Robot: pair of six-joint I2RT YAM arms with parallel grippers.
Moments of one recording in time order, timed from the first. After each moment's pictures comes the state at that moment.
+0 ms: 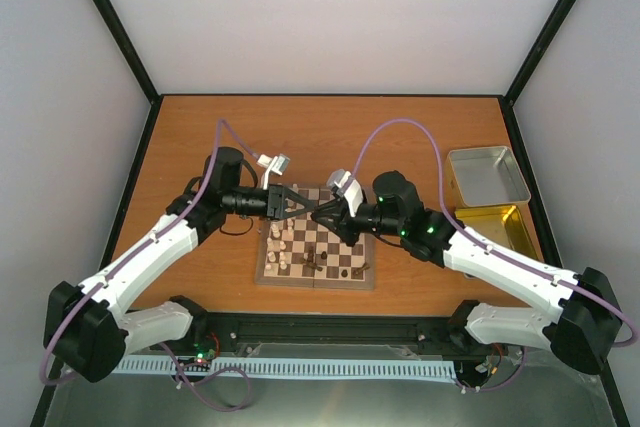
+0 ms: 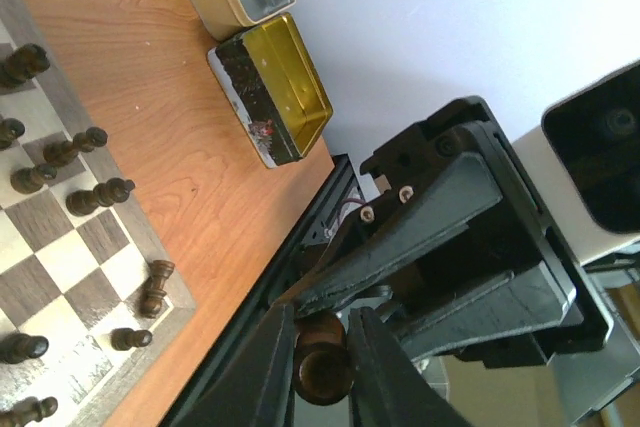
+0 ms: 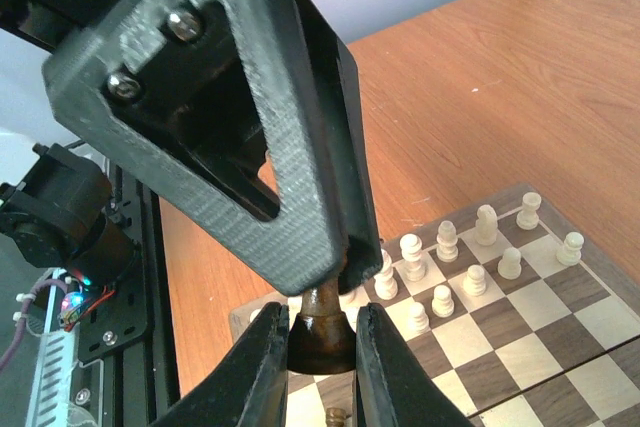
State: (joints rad) left arm -0.49 1.12 0.82 -0.22 0.95 -0.71; right arm 0.86 1.14 0.81 -0.06 -0.40 0.09
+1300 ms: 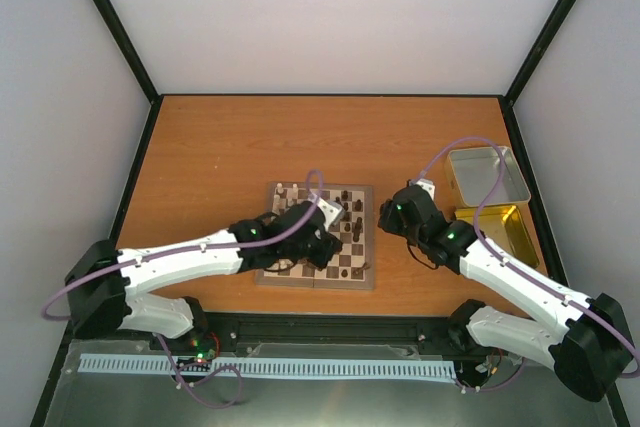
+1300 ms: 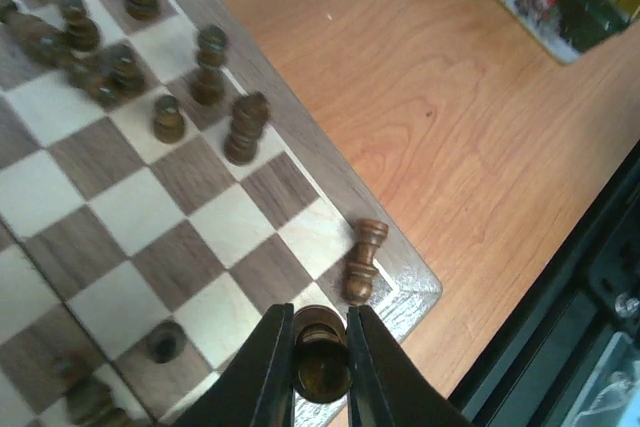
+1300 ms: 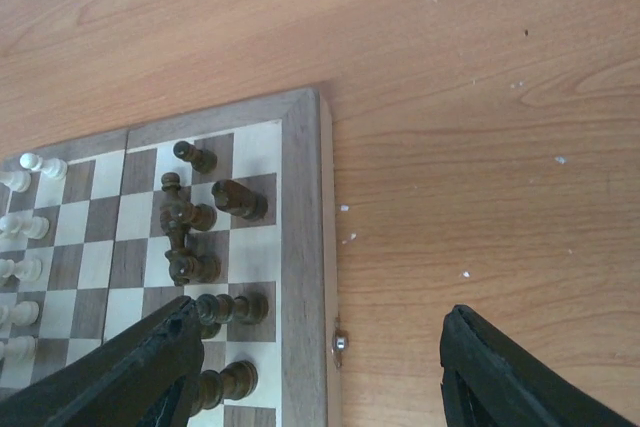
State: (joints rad) left arm -1.08 1.30 0.85 -0.32 0.00 -0.48; right arm 0.67 1.02 0.66 -0.44 0.27 0.80
